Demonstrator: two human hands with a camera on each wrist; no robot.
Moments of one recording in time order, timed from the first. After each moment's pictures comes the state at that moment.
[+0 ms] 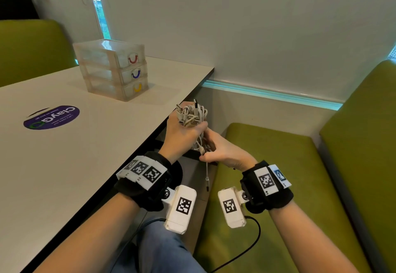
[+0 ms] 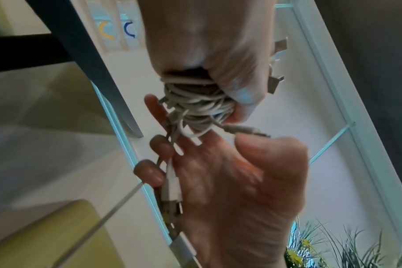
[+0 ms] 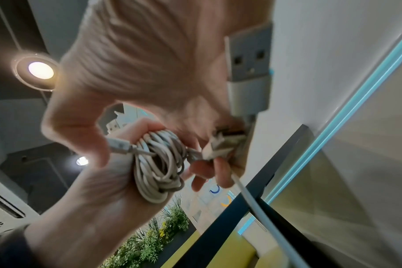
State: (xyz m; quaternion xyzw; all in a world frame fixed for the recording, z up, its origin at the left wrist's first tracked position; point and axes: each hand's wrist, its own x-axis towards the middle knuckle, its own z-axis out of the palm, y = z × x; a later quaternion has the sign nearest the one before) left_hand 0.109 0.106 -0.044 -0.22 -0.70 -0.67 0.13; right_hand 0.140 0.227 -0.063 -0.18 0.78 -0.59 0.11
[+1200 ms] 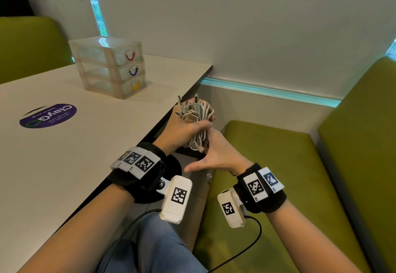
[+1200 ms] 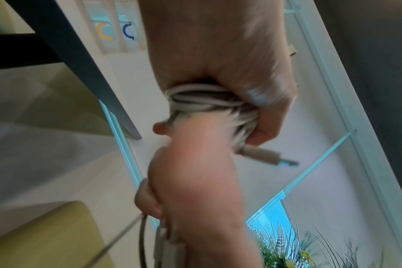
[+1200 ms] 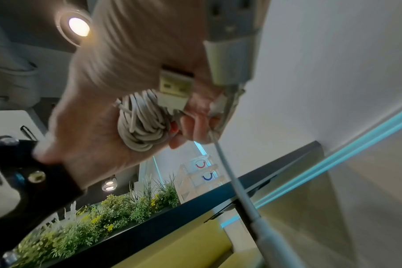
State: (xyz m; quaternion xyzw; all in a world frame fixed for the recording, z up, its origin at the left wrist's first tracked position) left_hand 0.109 0.099 -0.033 -0.33 -0.65 -0.68 -0.02; right_hand 0.144 0.221 -0.072 -0.17 0.86 -0.48 -0.06
